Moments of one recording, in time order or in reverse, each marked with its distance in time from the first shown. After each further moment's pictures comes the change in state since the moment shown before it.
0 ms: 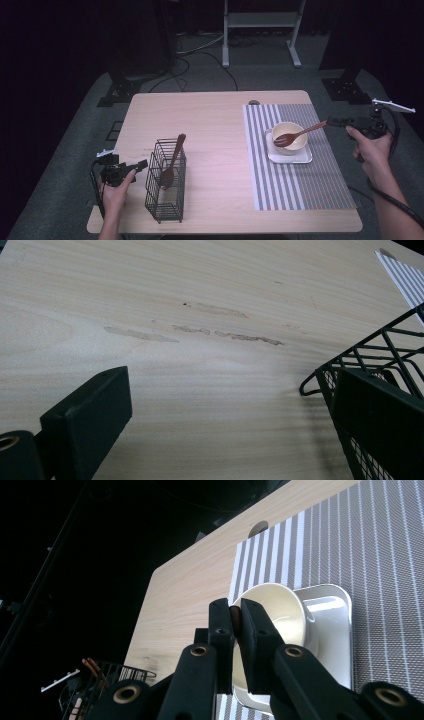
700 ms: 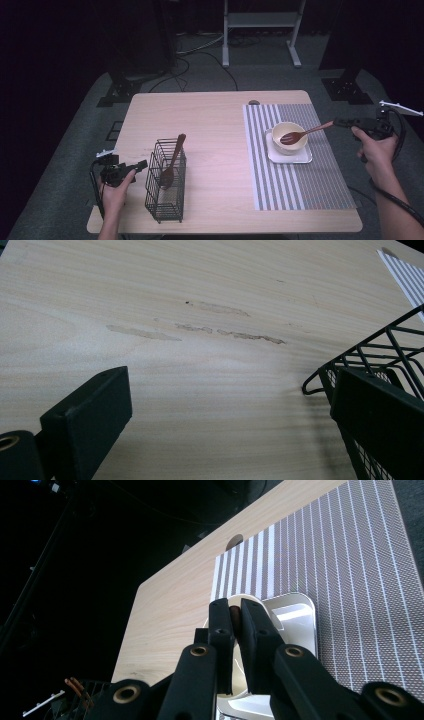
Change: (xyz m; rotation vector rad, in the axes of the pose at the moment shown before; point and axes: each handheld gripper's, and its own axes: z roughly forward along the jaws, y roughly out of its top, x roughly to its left) left arm 0.002 0.000 0.000 0.003 0.002 0.000; right arm -0.016 0.003 -0.010 -0.049 -0.055 0.035
